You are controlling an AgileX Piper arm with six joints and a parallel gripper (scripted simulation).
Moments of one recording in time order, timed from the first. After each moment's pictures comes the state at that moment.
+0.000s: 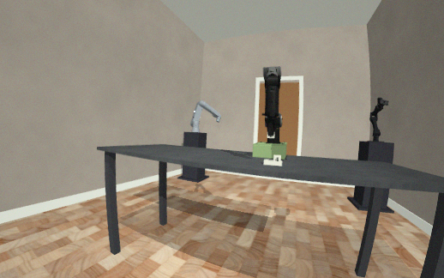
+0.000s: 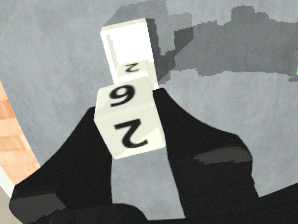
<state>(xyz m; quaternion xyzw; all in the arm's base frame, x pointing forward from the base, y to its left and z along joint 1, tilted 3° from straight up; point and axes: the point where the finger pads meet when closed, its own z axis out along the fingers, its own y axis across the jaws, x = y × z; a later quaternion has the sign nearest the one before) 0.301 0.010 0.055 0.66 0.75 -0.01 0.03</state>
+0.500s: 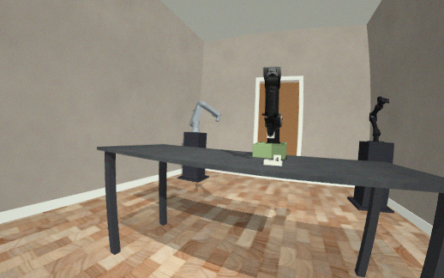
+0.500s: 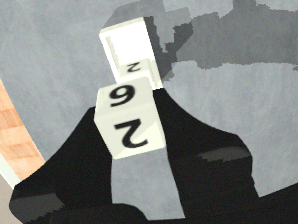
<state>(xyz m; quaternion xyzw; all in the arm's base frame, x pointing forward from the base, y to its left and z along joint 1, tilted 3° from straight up) 0.301 0.010 0.055 0.69 0.72 0.00 0.03</state>
